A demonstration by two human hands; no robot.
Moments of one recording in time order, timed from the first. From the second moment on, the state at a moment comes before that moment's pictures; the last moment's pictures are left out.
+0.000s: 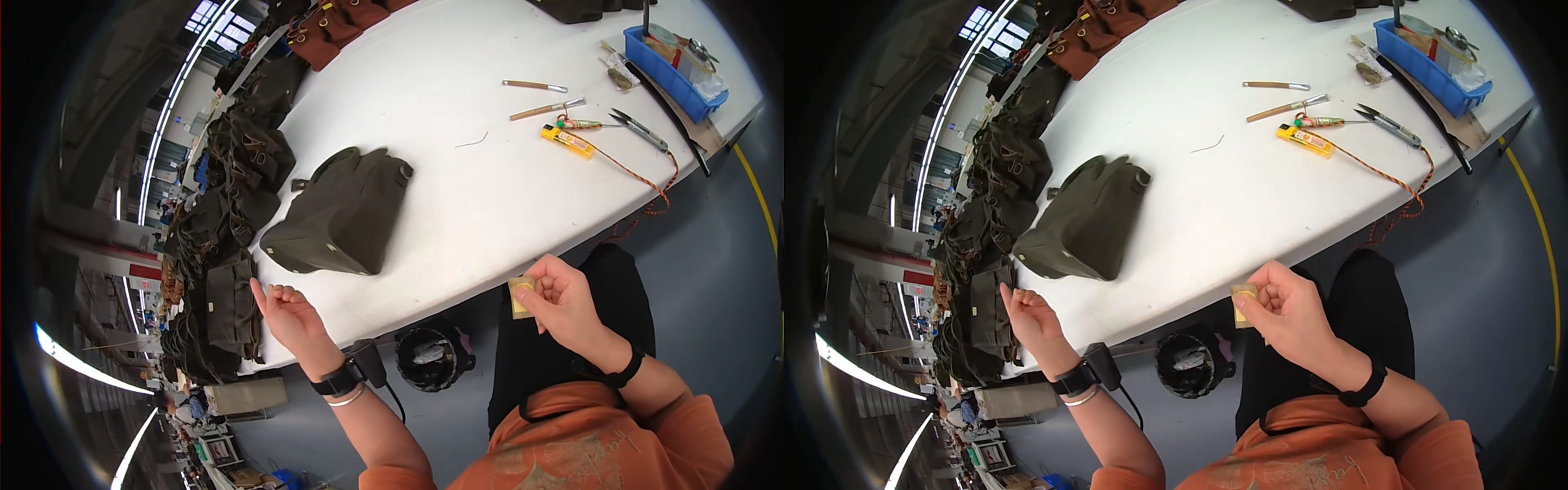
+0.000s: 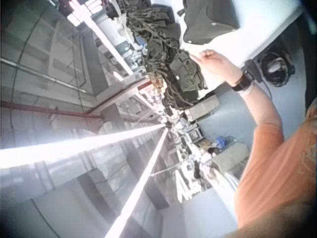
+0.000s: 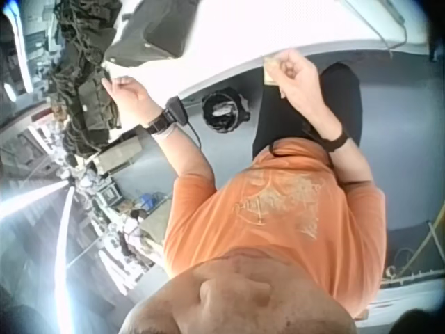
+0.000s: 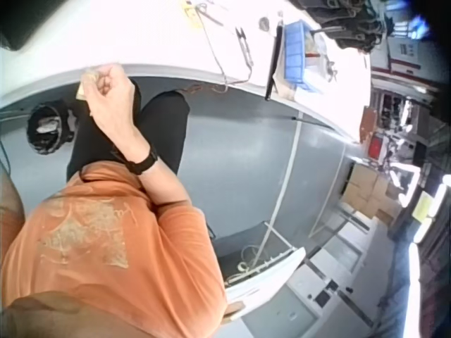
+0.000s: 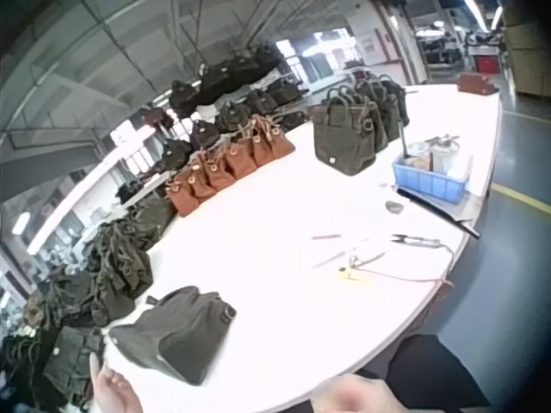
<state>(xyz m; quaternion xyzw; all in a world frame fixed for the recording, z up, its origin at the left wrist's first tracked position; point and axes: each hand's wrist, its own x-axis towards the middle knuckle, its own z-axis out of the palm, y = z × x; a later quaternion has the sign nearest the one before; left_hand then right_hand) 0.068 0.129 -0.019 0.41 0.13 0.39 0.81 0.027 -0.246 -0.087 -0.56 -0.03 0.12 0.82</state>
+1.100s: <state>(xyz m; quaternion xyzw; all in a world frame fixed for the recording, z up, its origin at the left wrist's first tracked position) 0.094 -0.005 -0.057 0.55 0.14 0.10 0.81 0.035 -0.241 -0.112 -0.56 -0.01 0.18 0.81</state>
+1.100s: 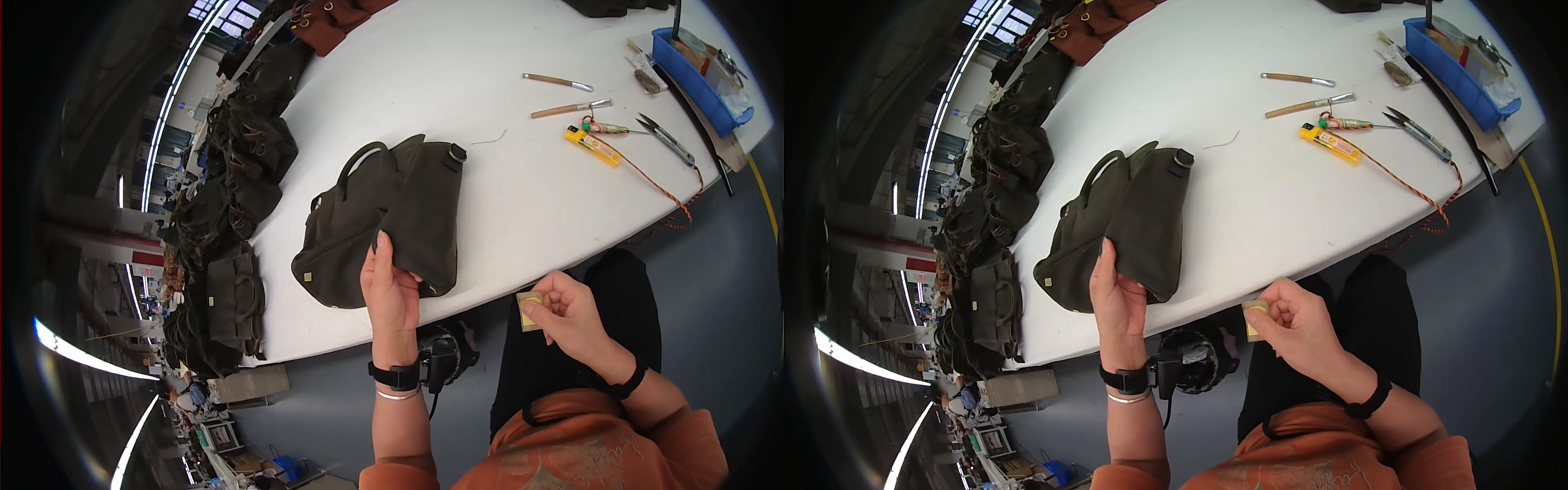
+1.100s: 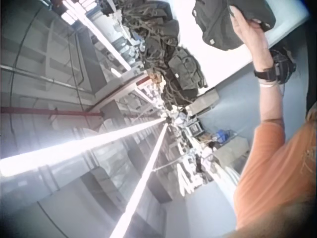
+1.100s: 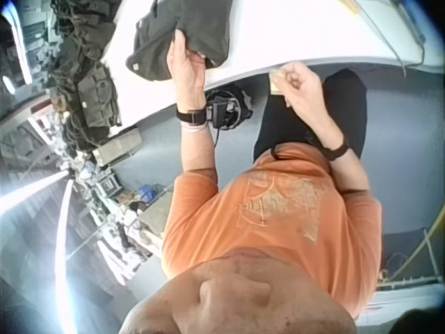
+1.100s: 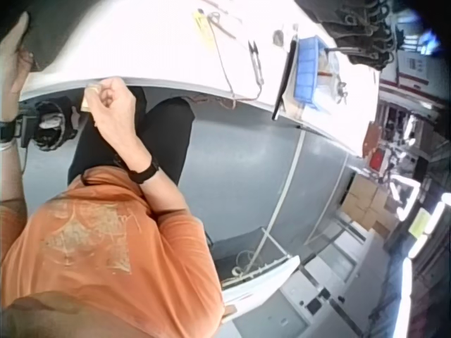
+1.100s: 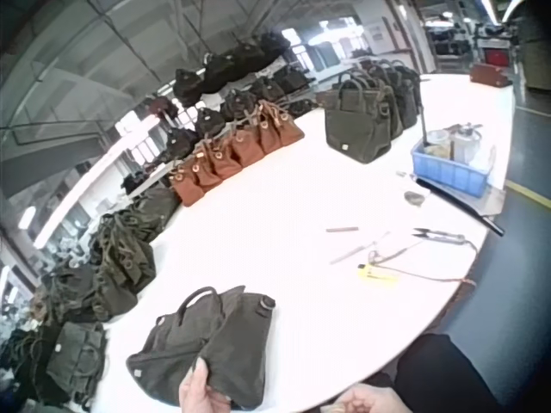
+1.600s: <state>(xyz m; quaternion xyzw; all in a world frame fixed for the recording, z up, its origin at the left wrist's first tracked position) 0.085 -0.014 -0.069 0.61 0.07 0.11 0.78 0.048 -0.233 -0.081 -0.57 -0.03 0.19 0.80</state>
